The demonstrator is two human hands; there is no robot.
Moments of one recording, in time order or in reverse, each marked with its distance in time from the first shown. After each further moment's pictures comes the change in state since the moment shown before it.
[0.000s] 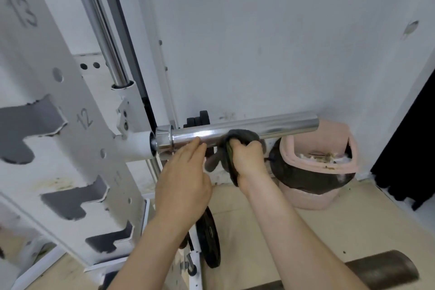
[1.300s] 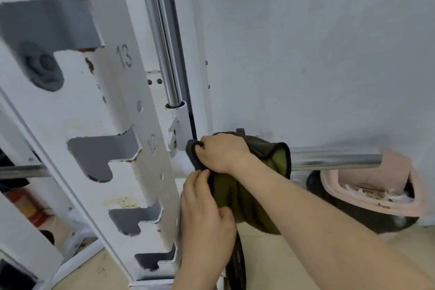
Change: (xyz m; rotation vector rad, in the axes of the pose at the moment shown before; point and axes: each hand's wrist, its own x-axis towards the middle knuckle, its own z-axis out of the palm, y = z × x) left_hand -0.025 -0.005 -0.018 -0.355 0.197 -0.402; right_hand 0.024 -0.035 0.120 -1.456 -0.489 -0.918
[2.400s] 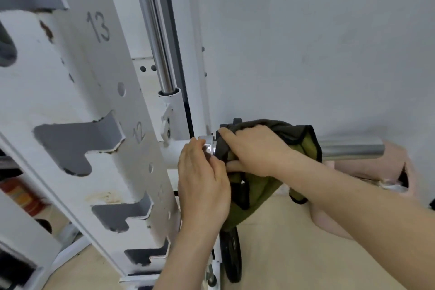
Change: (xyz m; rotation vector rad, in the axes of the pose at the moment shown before) left_hand 0.037 0.003 0.016 -0.067 0.130 0.036; right_hand -0.038 0.064 -0.003 -0.303 0.136 -0.324
